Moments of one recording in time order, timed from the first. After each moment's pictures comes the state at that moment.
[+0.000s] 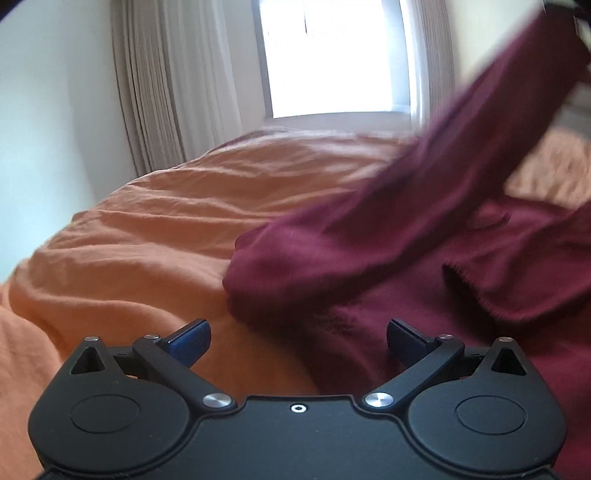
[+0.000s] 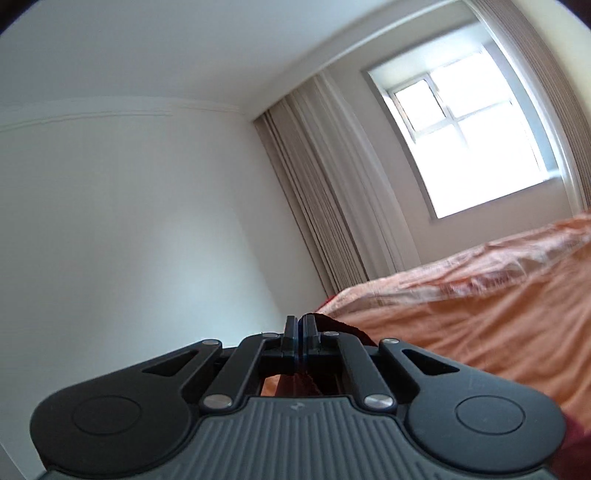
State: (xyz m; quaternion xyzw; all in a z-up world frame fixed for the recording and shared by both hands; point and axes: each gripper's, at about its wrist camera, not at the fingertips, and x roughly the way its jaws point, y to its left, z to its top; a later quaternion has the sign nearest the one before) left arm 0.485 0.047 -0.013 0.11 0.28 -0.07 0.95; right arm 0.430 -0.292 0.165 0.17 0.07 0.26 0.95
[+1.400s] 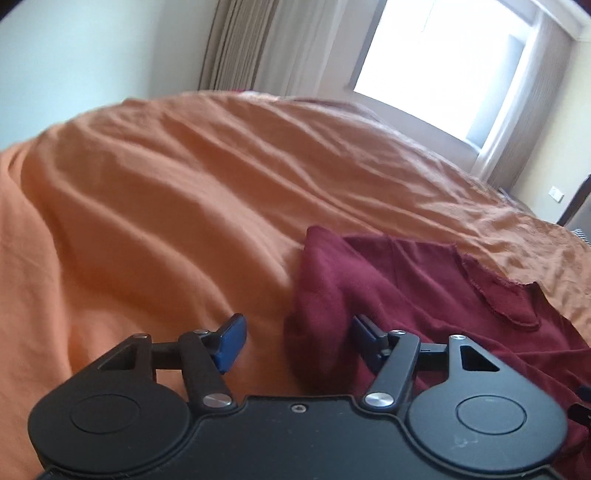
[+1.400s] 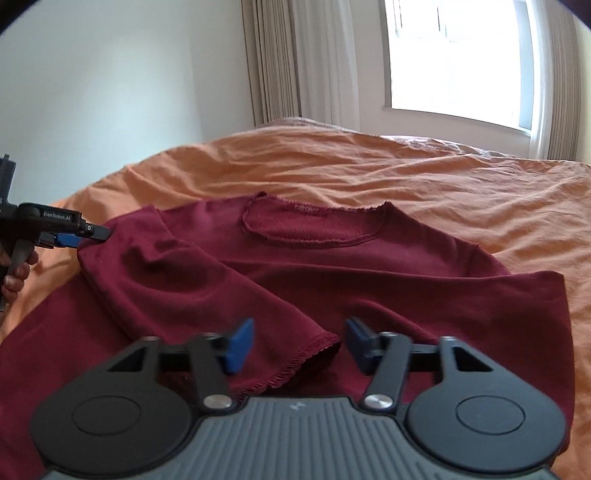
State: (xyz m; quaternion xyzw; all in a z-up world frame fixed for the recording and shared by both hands) left arm 0.524 0.119 -0.004 -0.14 0.35 0.00 0.93; right arm 0.438 -0.288 0.009 -0.01 0.30 0.17 0.94
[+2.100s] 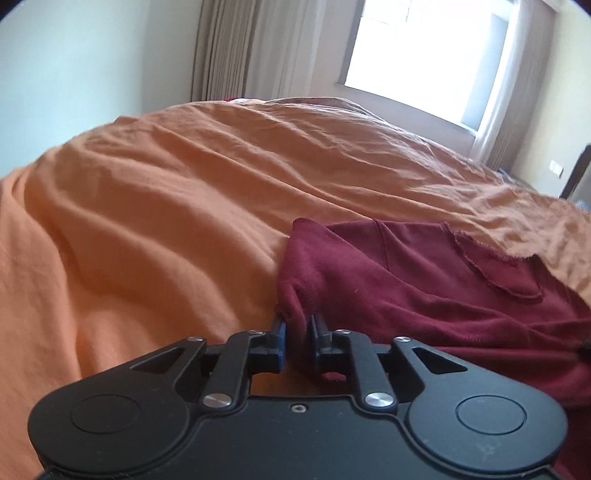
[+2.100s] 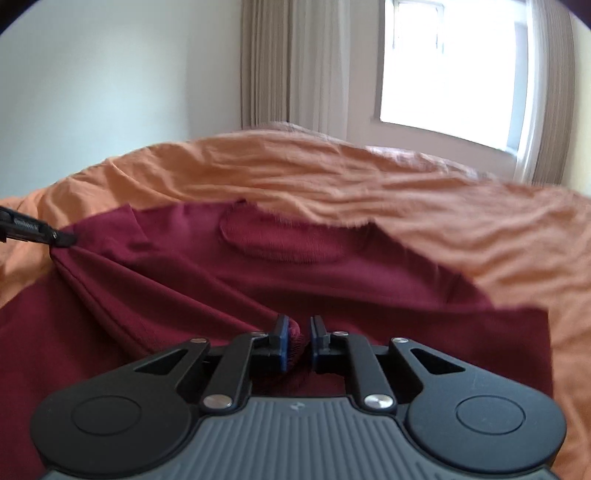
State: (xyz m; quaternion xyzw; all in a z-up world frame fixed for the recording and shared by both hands) left arm 0.510 0.102 0.002 -0.09 0.34 -0.01 0.94; right arm 0.449 -0.287 0.009 -0.04 0.28 0.14 0.95
